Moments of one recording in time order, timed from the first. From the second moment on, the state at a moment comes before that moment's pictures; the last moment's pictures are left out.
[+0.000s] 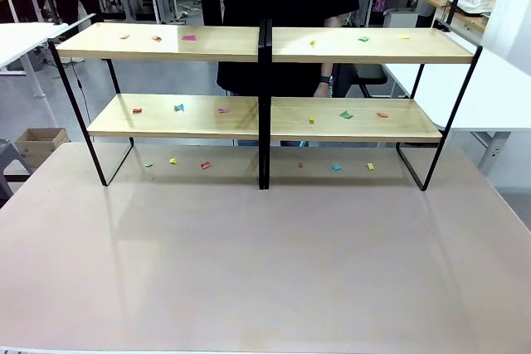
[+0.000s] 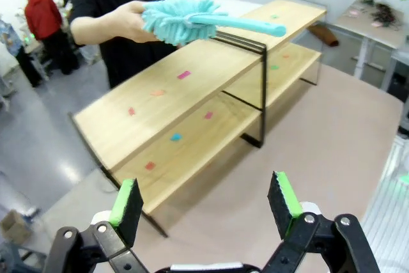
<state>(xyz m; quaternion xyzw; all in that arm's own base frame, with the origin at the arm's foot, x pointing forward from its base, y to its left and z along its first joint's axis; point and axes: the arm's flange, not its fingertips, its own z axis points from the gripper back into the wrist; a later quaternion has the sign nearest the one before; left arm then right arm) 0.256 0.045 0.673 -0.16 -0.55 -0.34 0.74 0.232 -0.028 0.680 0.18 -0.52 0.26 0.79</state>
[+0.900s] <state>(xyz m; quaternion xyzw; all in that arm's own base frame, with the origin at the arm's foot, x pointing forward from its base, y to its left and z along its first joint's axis) 0.484 -0.024 0.703 -0.53 -0.23 -0.09 0.81 0.232 -0.029 0.680 0.18 -0.52 0.26 0.79</state>
